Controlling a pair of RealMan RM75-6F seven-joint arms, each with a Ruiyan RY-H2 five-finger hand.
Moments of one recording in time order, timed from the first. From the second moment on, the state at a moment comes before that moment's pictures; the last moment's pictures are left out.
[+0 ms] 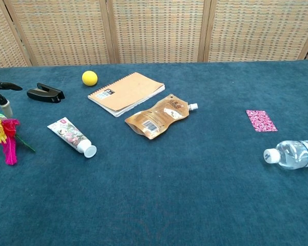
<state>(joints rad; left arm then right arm) -0.53 -1.30 0.05 -1.02 1.77 1.08 -0.34 0.06 -1.06 0.11 -1.62 -1.40 1.46 0.05</state>
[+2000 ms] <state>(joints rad) -0.52 -1.17 0.08 -1.27 1.67 1.23 -0.93 0.05 -1.05 0.11 -1.63 -1.41 1.46 0.08</state>
